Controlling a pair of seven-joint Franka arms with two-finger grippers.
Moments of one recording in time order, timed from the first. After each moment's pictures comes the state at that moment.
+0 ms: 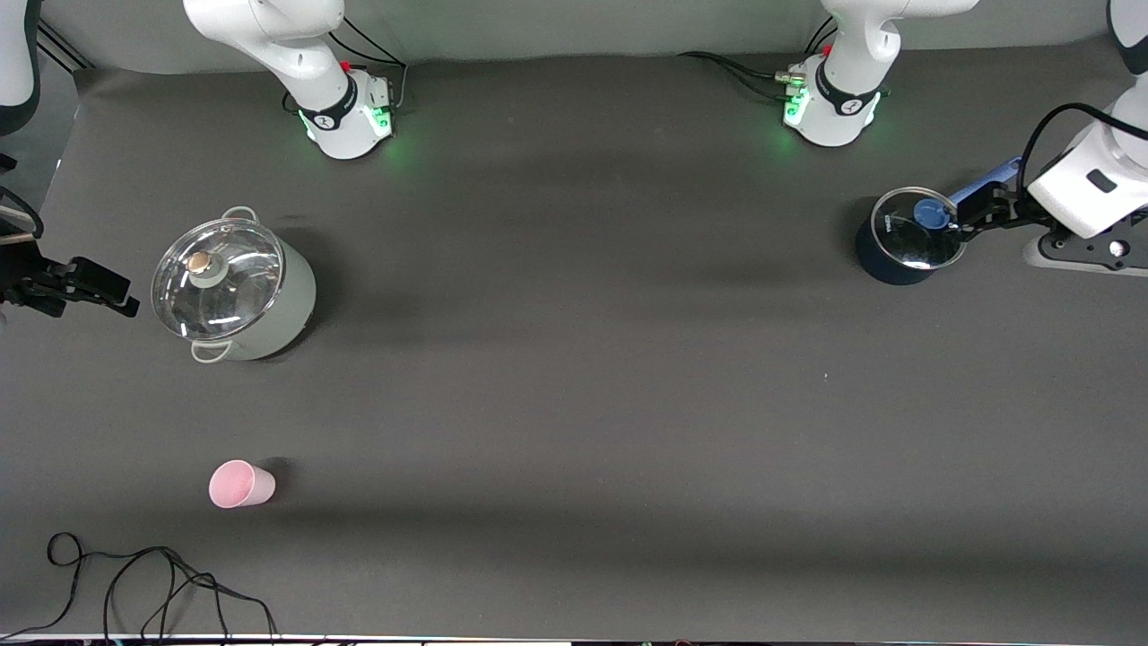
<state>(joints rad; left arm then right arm) -0.06 -0.05 -0.03 -1.70 0.06 1.56 0.01 0.05 0.06 -0.14 -1.59 0.01 1.70 -0.04</state>
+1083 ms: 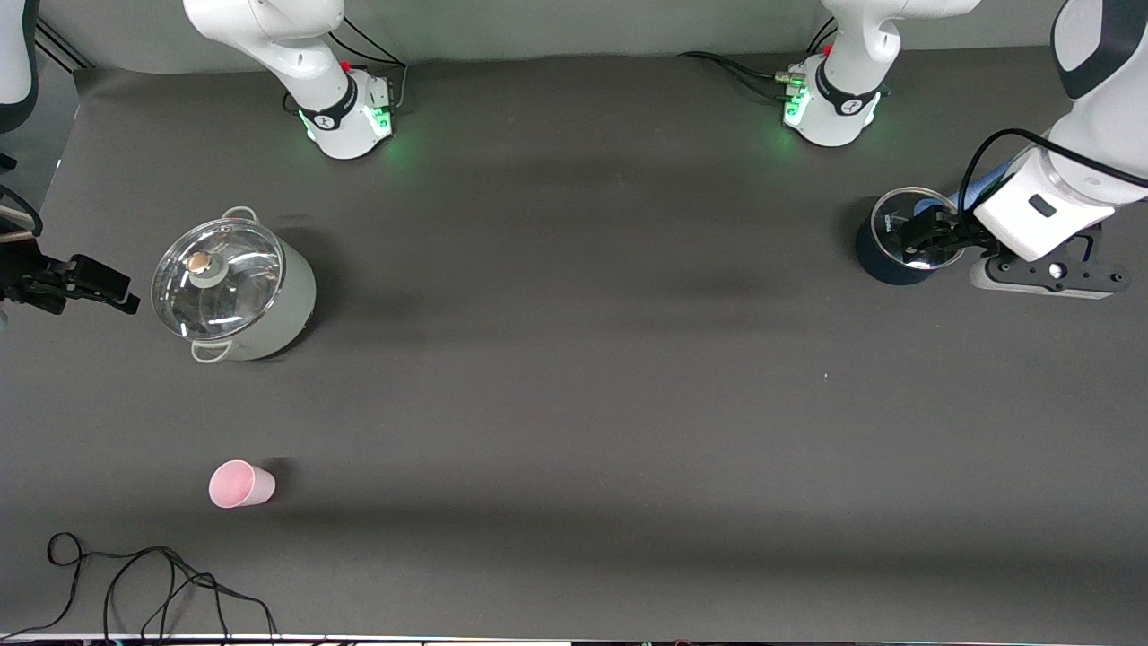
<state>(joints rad) -0.10 -0.03 -0.04 -1.72 -0.02 1.64 -0.04 0.05 0.06 -0.14 -1.59 0.01 1.69 -0.04</state>
